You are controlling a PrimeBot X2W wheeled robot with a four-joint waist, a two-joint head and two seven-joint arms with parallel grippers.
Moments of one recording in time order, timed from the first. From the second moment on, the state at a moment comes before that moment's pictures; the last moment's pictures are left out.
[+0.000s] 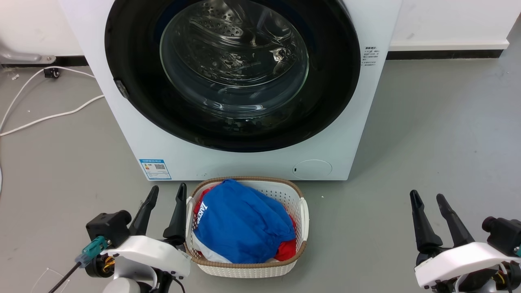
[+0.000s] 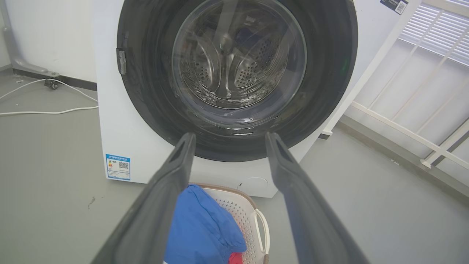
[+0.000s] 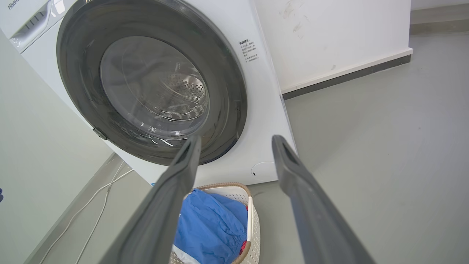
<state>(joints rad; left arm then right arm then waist) -0.11 0.16 -0.14 0.18 -0.50 -0.08 -0.14 0.02 -0.05 -0.04 0.02 0.44 0.13 0.00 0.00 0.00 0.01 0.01</state>
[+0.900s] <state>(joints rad) -0.13 0.18 -0.16 0.22 -0.28 -0.05 -0.21 0.03 -0.05 -0.04 -0.01 0.21 0.13 -0.03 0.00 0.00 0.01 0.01</state>
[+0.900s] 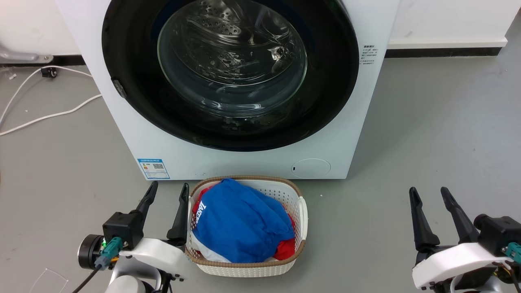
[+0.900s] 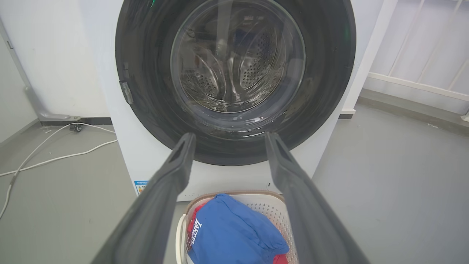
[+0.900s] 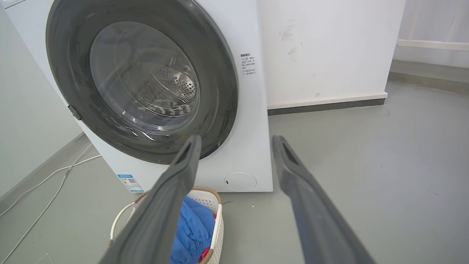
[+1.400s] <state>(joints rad) -0.13 0.18 -0.16 0.24 -0.20 -0.05 -0.24 0.04 -0.05 -0.03 -0.02 0.15 0.13 -0.05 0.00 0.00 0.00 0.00</state>
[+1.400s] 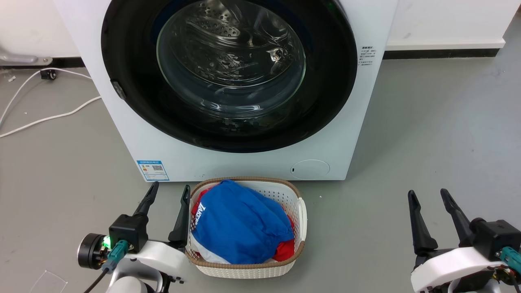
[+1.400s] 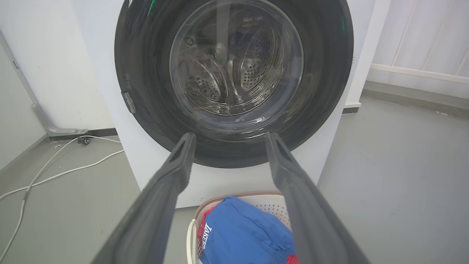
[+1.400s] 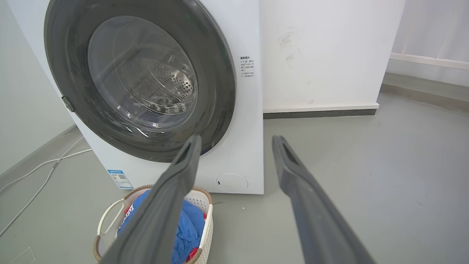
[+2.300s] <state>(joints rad) -0.13 0.16 -0.12 0.29 -0.15 -0.05 -0.26 0.04 -0.05 -0.04 0.00 0.14 0.13 -0.07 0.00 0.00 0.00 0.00</state>
